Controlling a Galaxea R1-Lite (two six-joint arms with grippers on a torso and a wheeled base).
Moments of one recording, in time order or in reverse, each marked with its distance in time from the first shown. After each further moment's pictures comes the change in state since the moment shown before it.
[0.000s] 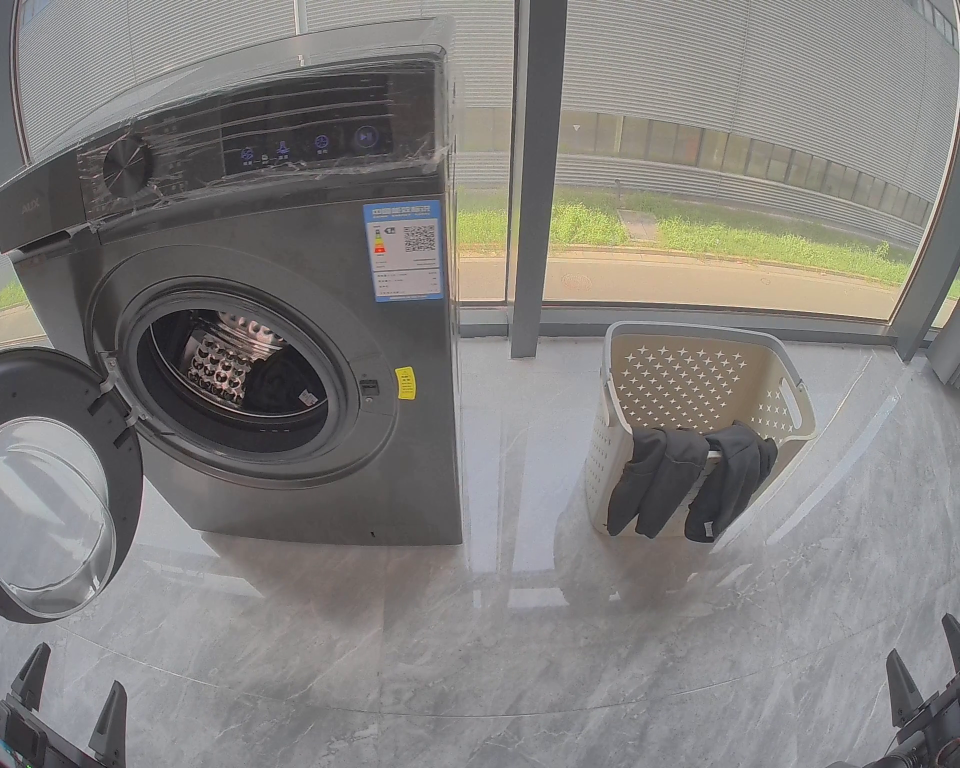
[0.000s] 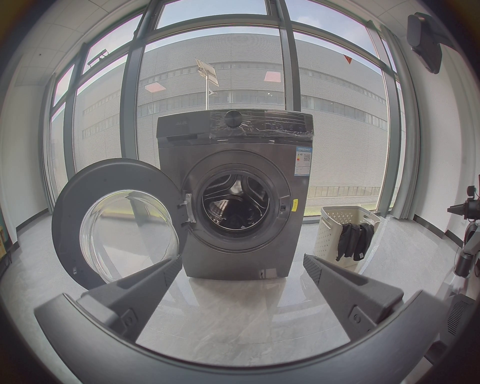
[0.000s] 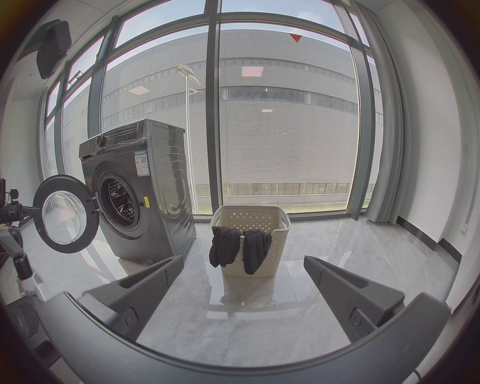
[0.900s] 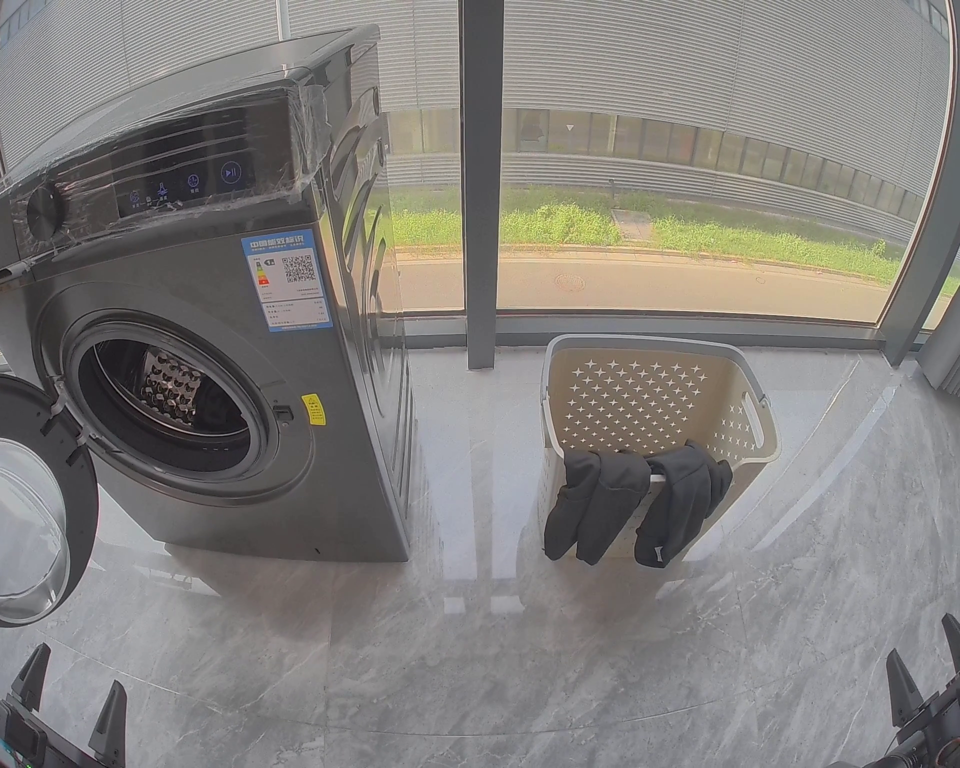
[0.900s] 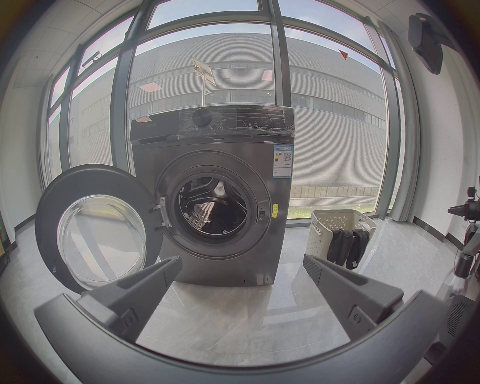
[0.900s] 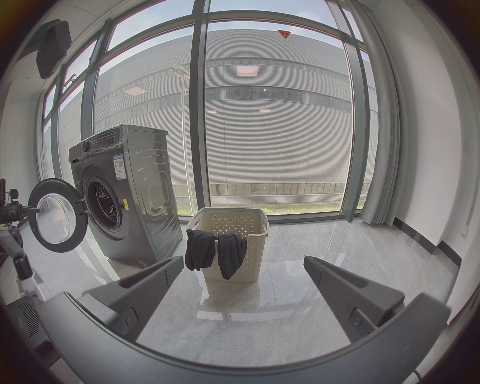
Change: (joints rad) left arm 0.000 0.001 0.000 0.001 0.004 -0.004; right arm 0.000 0.001 0.000 0.000 0.000 0.000
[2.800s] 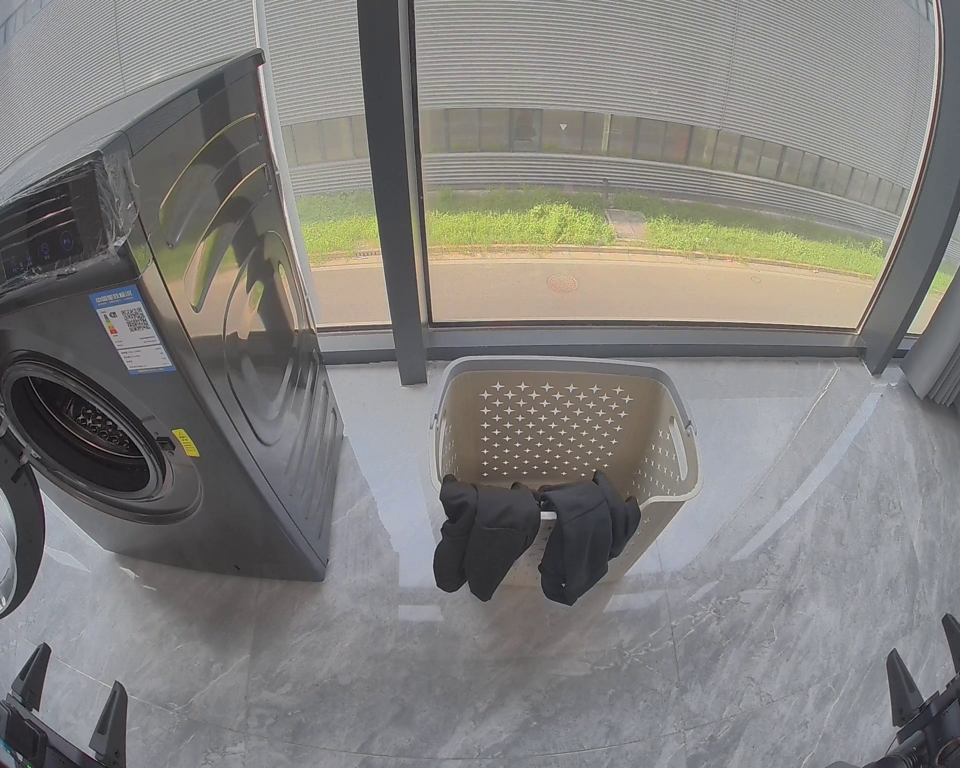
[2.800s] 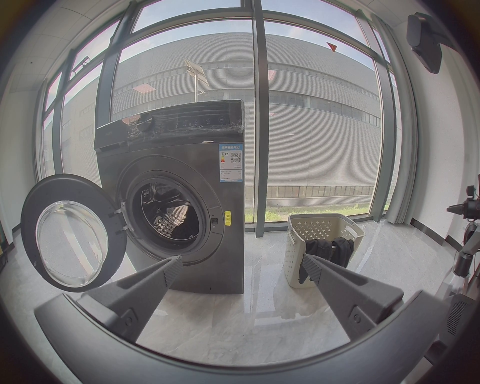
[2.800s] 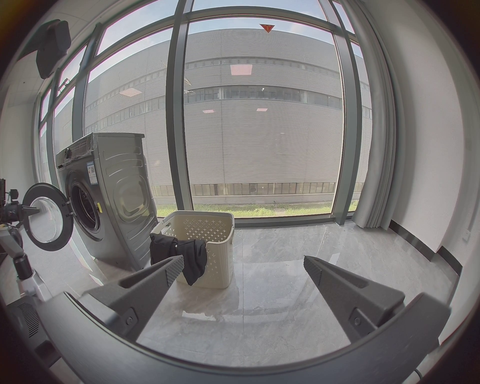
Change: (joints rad) left arm 0.000 0.001 0.000 -0.001 -0.006 0.004; right arm -0.002 0.001 0.000 0.000 0.000 0.001
